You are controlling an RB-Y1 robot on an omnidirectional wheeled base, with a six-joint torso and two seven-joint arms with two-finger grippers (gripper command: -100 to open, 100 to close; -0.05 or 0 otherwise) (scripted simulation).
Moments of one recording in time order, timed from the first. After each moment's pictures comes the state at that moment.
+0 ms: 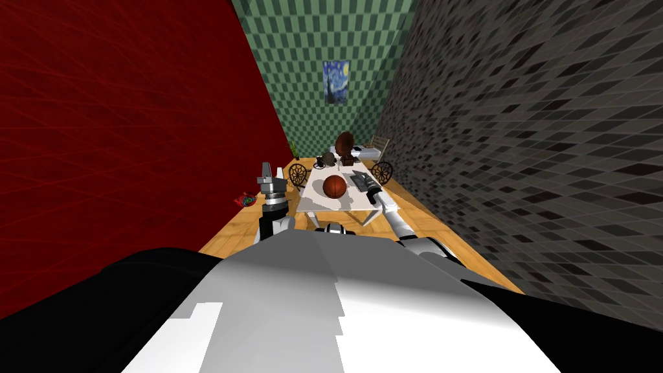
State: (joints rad) left arm 0.49 0.00 0.02 -2.39 0.04 -0.43 0.04; right arm -0.33 -0.43 0.18 -1.28 1.19 0.07 1.92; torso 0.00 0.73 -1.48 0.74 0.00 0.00
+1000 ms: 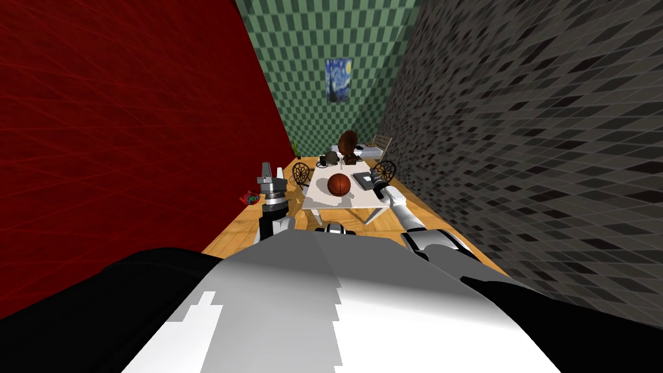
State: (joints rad) left arm 0.49 0.00 0.02 -2.39 0.04 -0.43 0.04; right arm -0.44 -0.55 0.17 -1.17 1.11 0.01 1.88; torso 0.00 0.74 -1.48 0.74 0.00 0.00
